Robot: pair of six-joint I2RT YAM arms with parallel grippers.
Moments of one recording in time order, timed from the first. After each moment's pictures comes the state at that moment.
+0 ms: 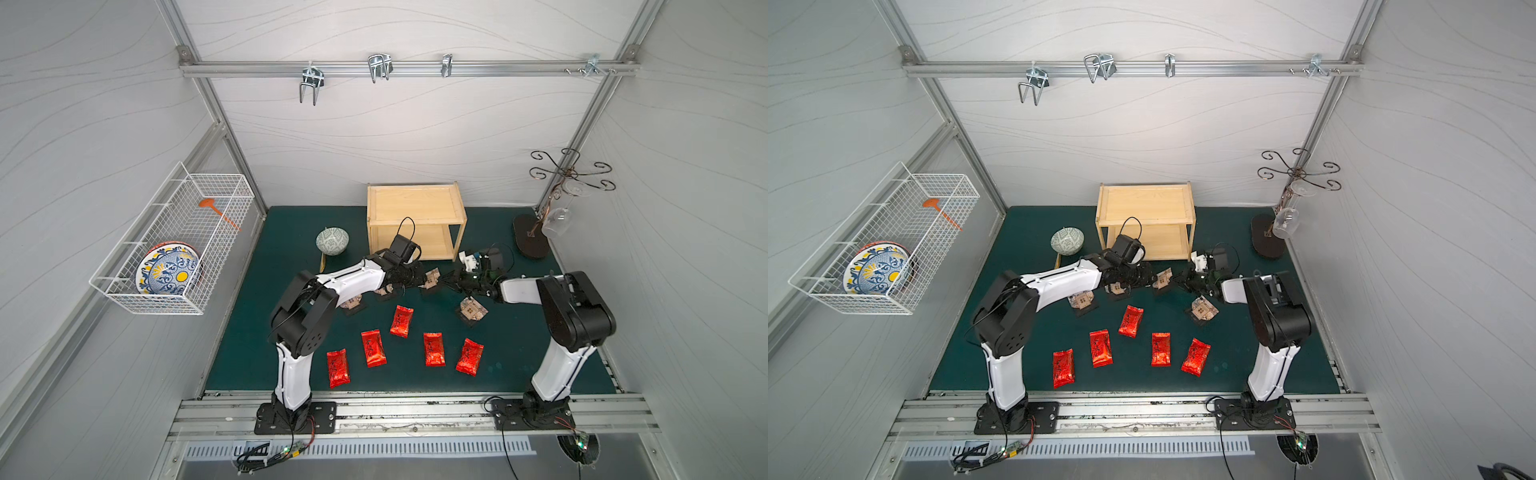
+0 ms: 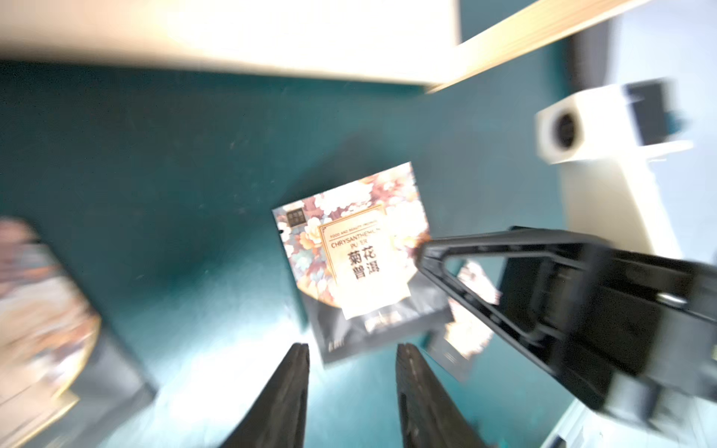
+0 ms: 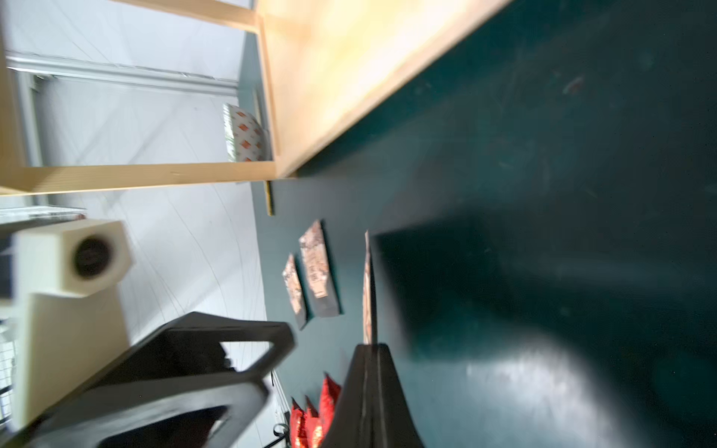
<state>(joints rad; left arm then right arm) -0.65 1.88 1.34 -0.34 0.23 -0.71 0.28 1.75 0.79 0.28 -0.73 0.84</state>
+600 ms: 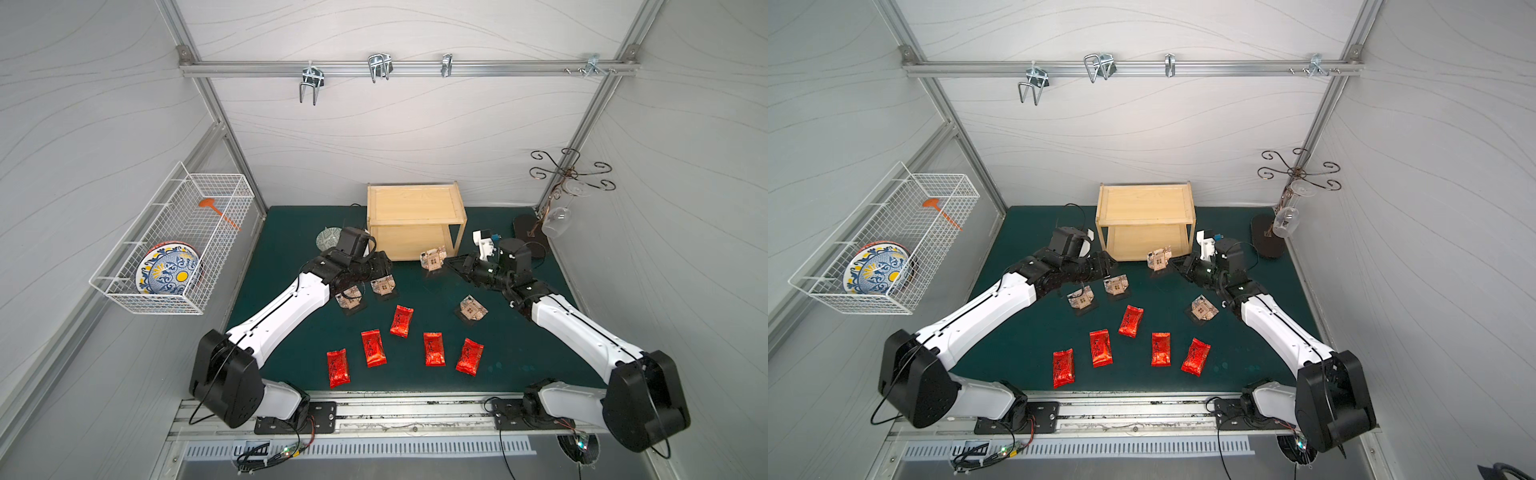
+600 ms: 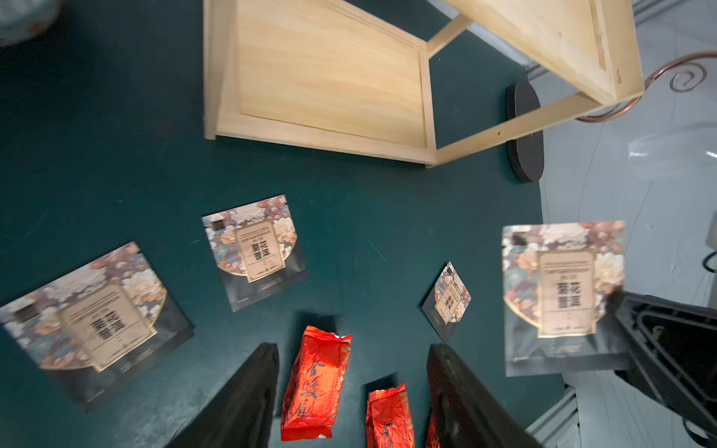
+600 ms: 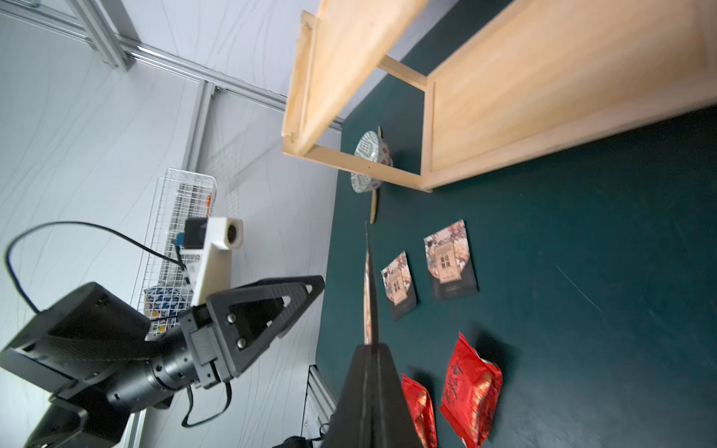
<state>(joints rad) -0.47 1.37 1.13 -0.54 0.14 -0.69 0.41 1.26 0.84 0.05 -0.57 0.93</state>
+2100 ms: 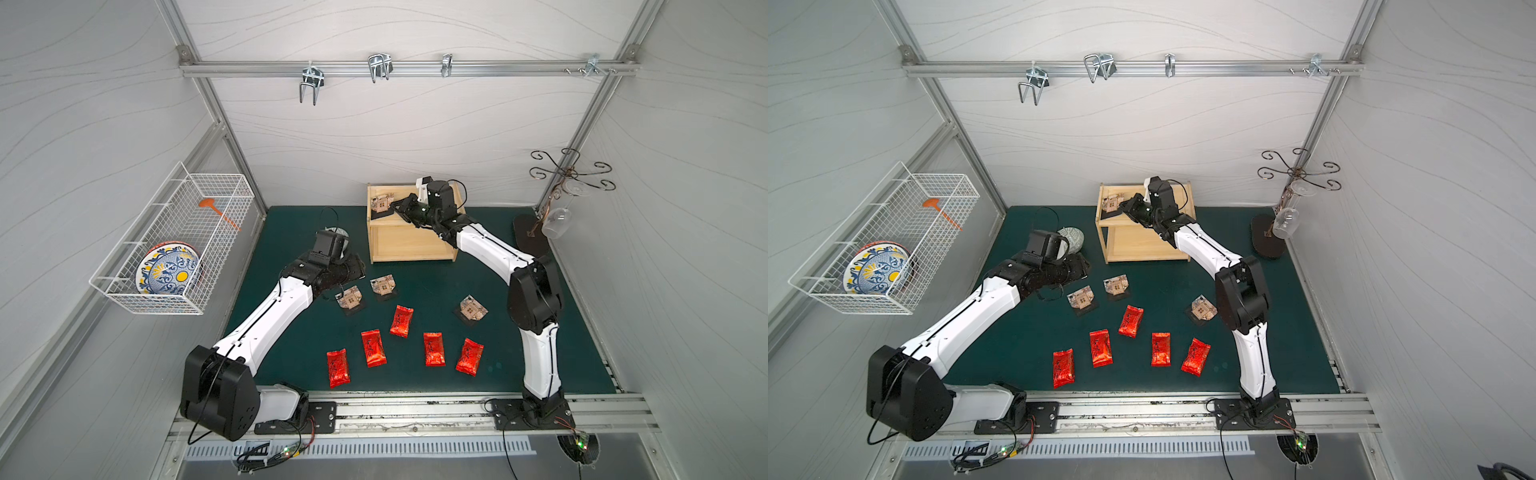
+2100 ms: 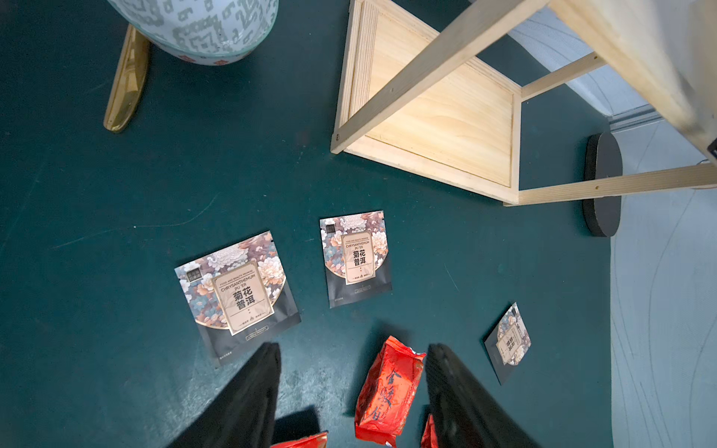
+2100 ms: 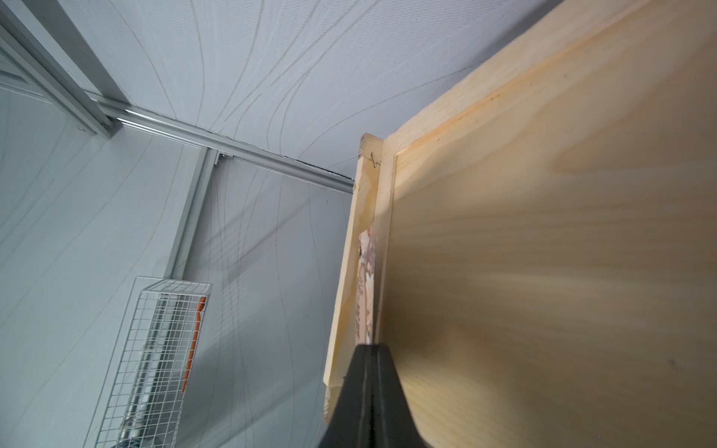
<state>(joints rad) -0.33 1.33 1.07 -0.61 0.09 -0.67 0.58 2.10 1.86 -0.04 -0.37 0.98</state>
